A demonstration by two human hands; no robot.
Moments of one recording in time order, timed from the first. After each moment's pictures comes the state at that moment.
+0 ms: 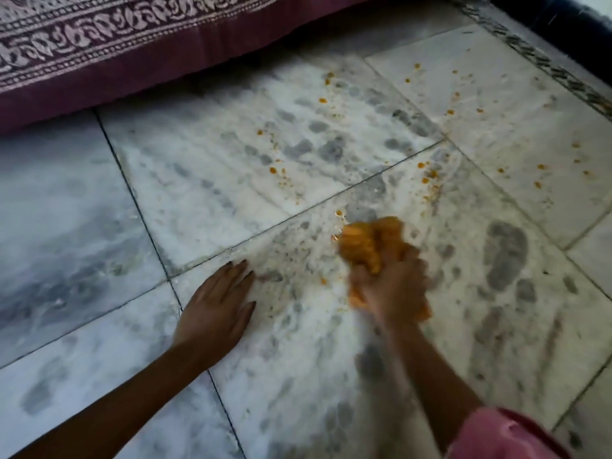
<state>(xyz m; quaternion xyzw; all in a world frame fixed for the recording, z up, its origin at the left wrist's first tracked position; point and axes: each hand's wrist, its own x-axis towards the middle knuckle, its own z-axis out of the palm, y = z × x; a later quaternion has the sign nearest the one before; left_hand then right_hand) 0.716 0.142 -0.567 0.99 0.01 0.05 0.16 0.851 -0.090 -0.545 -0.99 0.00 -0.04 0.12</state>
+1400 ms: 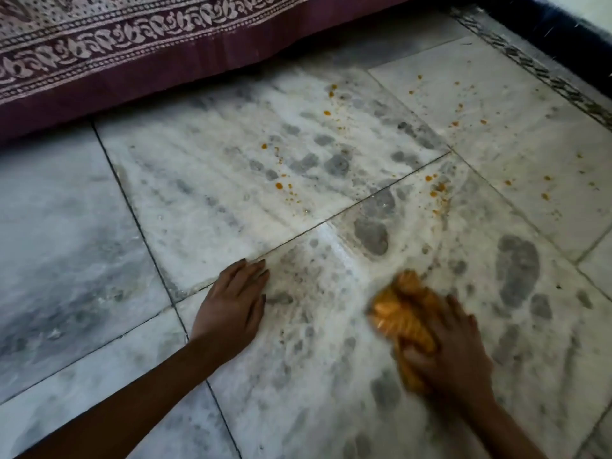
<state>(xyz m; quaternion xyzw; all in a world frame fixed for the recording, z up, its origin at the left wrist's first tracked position) 0.756 0.156 -0.580 0.97 -0.01 0.09 0.22 0.823 -0.178 -0.555 -0.98 -0.19 0.01 0.08</state>
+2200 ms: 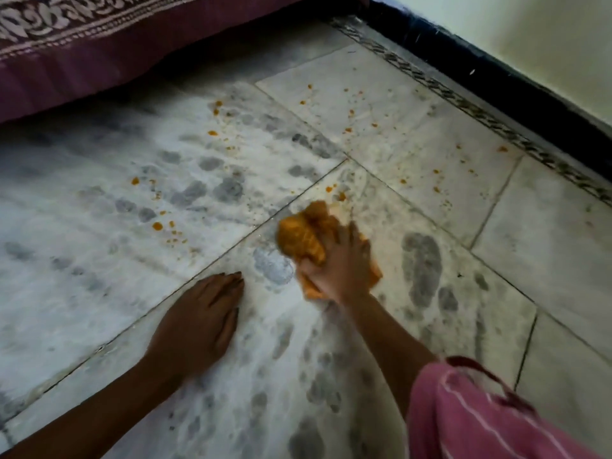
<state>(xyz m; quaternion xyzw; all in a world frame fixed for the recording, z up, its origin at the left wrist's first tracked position) 0.856 0.088 -0.572 0.96 -0.17 0.10 0.21 0.964 -0.133 -0.559 -0.99 -0.05 0.02 0.11</state>
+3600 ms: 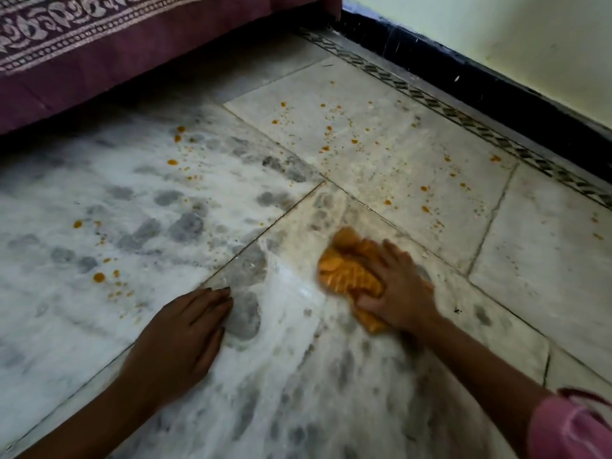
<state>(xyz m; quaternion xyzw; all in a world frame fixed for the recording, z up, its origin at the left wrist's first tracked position) 0.919 0.068 -0.577 0.96 -0.21 0.09 0.17 1.011 -0.269 -0.562 -0.98 -0.16 0.02 0.11</state>
